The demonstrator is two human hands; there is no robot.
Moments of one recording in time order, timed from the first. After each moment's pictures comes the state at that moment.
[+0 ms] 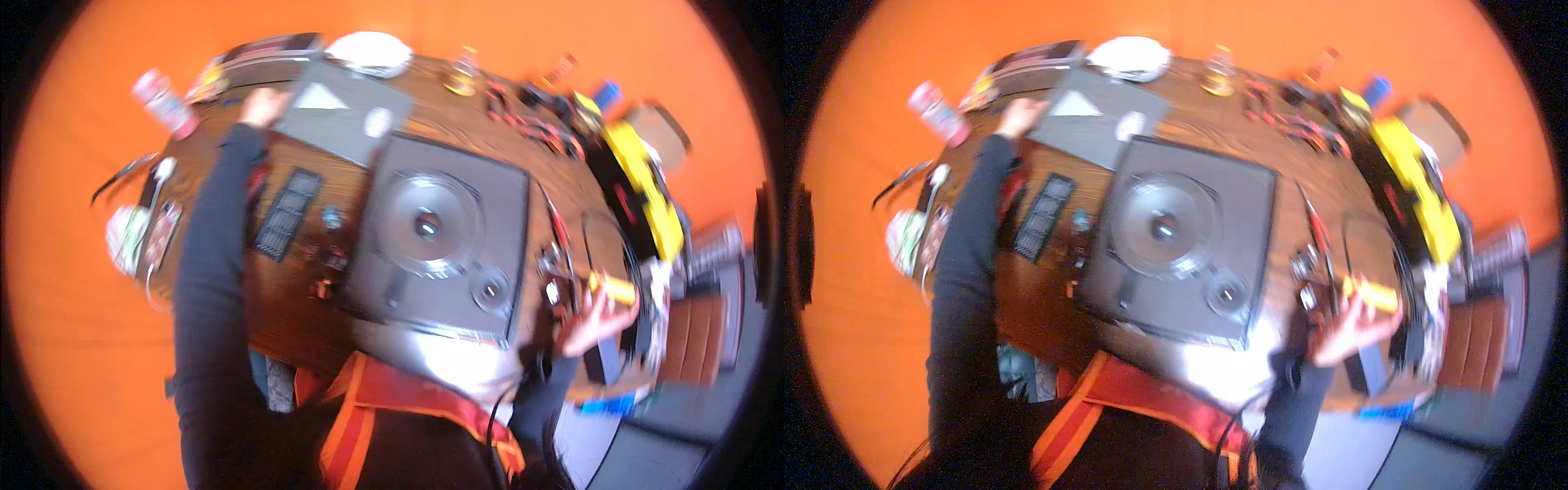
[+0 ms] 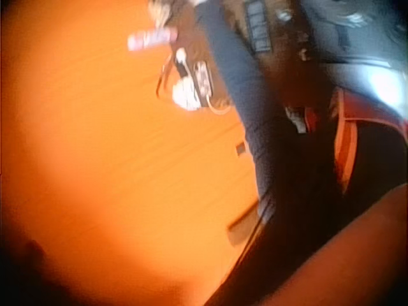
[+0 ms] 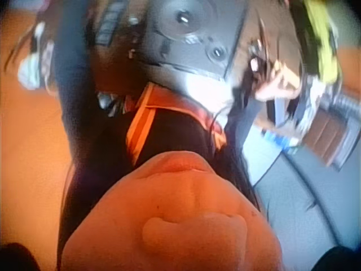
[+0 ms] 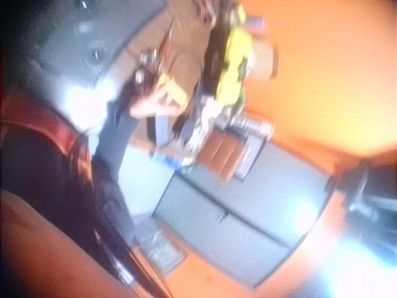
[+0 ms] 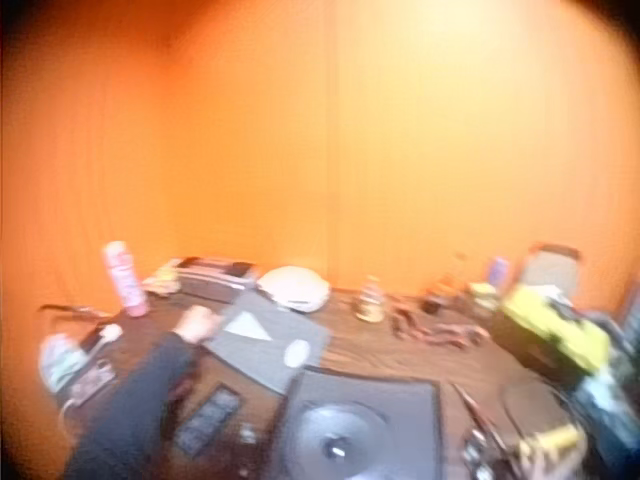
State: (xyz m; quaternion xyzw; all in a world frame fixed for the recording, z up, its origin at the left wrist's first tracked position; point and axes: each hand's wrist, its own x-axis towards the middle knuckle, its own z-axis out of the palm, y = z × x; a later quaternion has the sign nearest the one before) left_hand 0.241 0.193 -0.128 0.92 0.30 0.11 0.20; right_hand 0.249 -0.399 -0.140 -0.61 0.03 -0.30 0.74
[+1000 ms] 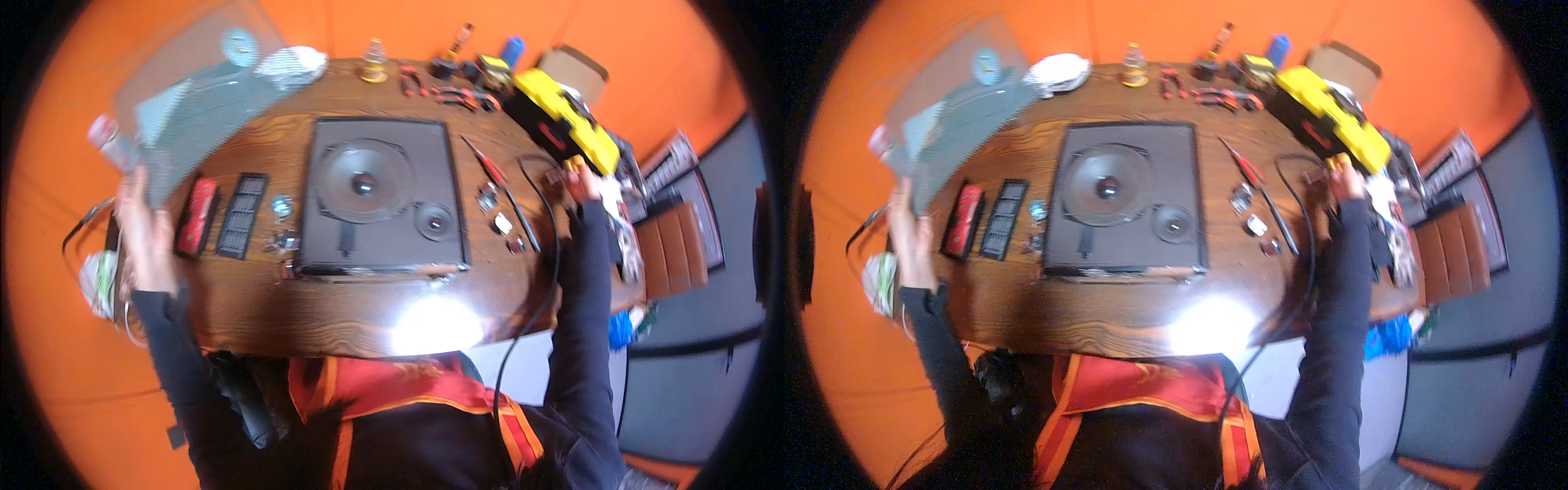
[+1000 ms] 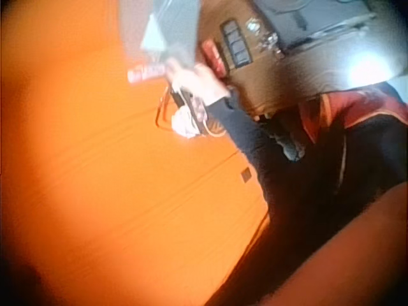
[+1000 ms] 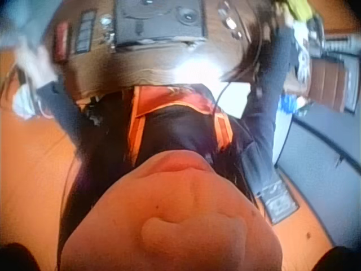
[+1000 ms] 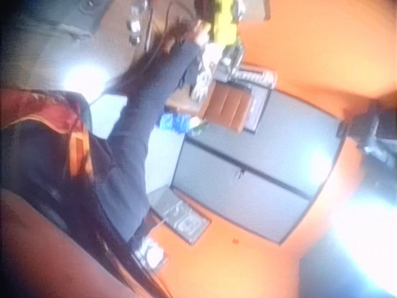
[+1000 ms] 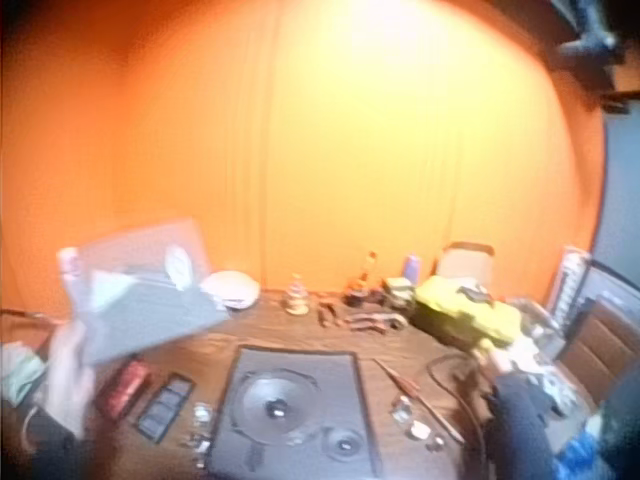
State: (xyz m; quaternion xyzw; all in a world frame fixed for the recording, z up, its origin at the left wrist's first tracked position) left_hand 0.067 0.076 -0.060 0.52 0.20 0.48 0.68; right_hand 0.459 -0.560 -0.170 -0.94 -0.08 -0.10 0.33
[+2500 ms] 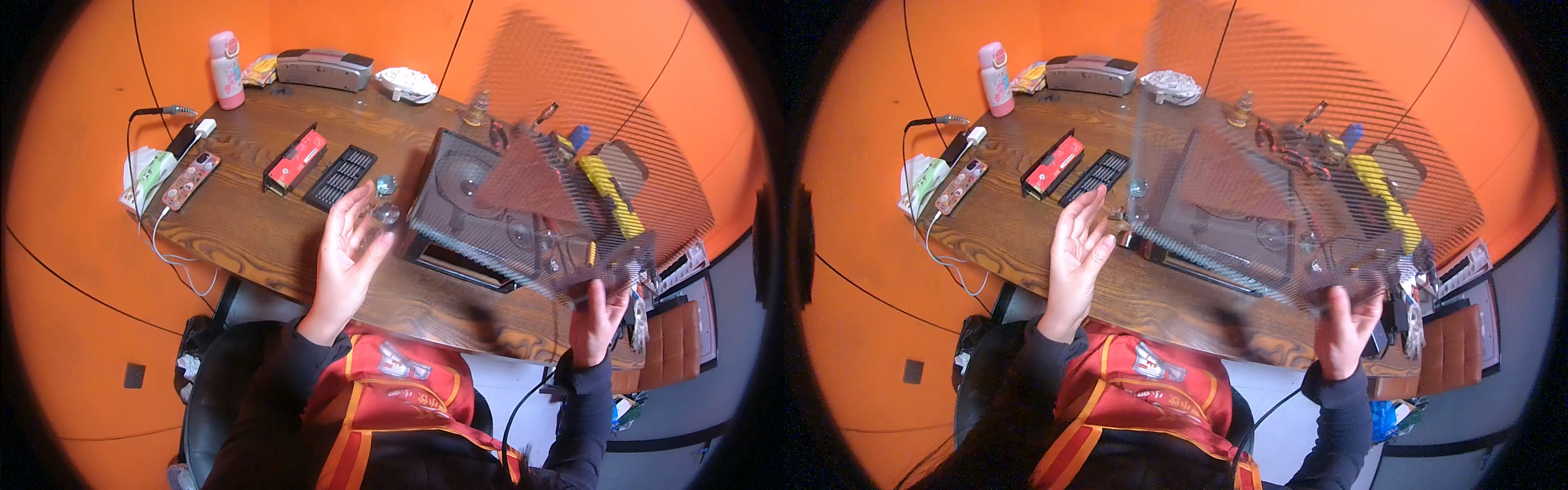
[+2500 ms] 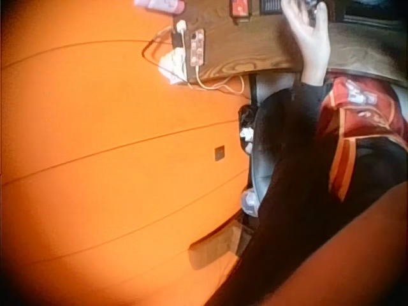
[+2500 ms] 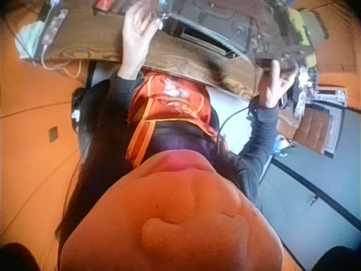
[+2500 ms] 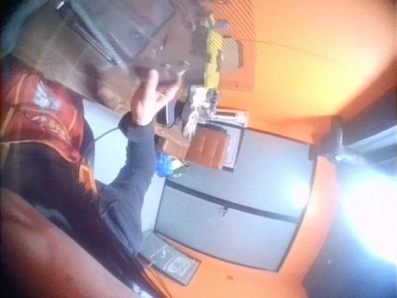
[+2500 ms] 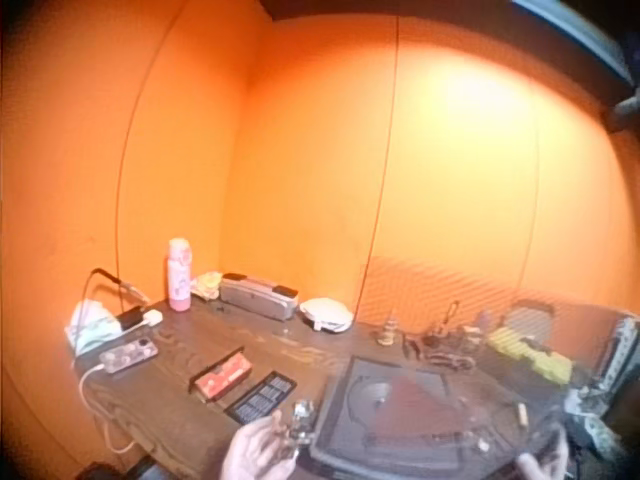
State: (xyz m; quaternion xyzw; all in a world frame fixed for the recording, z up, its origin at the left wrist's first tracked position) left_hand 0.000 -0.113 -0.126 0.54 0.02 0.42 0.73; right_hand 0.124 -0.390 -0.078 -0.54 -0.30 -0.06 0.78
